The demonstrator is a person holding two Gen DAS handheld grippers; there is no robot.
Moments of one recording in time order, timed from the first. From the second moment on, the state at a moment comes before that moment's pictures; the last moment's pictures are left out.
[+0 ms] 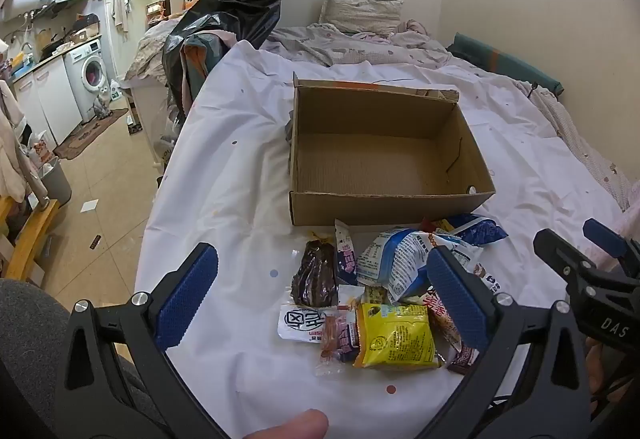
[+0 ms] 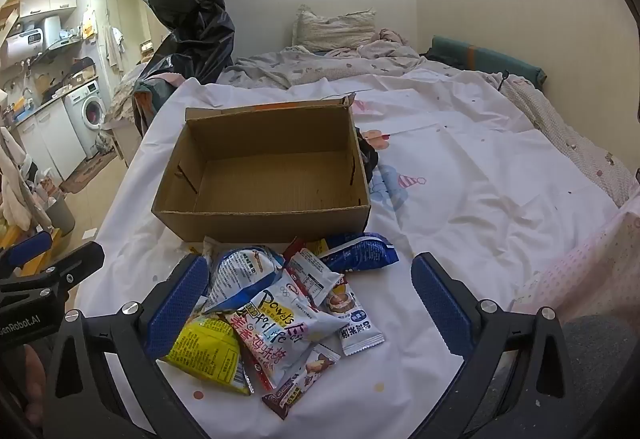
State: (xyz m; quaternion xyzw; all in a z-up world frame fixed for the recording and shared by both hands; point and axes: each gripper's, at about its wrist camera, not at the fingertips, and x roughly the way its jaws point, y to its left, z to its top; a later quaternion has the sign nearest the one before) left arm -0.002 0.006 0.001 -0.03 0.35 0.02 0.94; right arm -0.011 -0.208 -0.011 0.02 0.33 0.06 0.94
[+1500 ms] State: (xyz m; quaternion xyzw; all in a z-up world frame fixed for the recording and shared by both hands) left arm 0.039 0.027 0.015 -0.07 0.42 0.02 0.91; right arm 0.047 -0.257 -0.019 0.11 0.44 0.08 0.89
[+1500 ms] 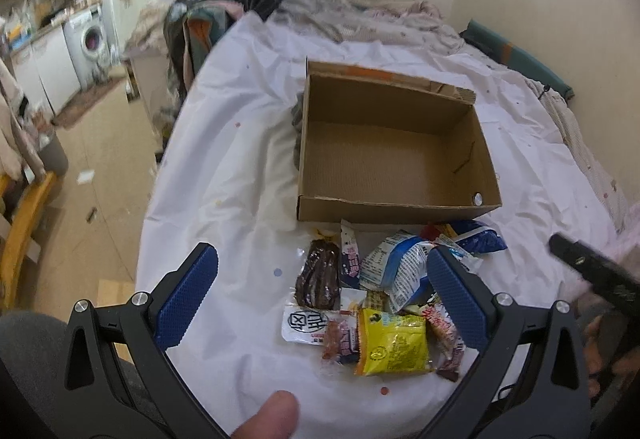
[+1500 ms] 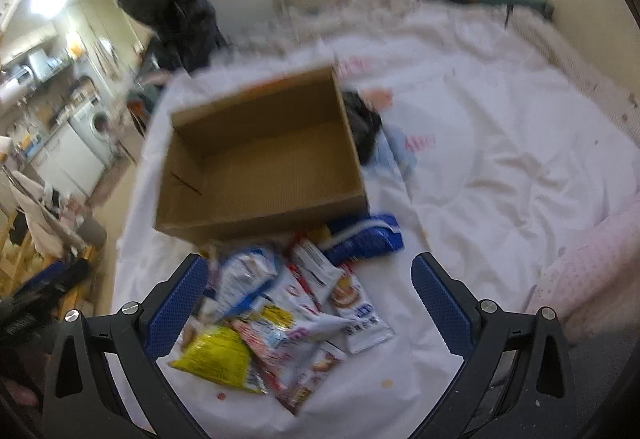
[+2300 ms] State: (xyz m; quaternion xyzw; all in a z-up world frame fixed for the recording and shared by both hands) left arm 0.087 0.046 -0.039 -0.11 0.54 0.01 0.84; right arm 0.132 -0.225 -0.173 0.00 0.68 0.07 0.73
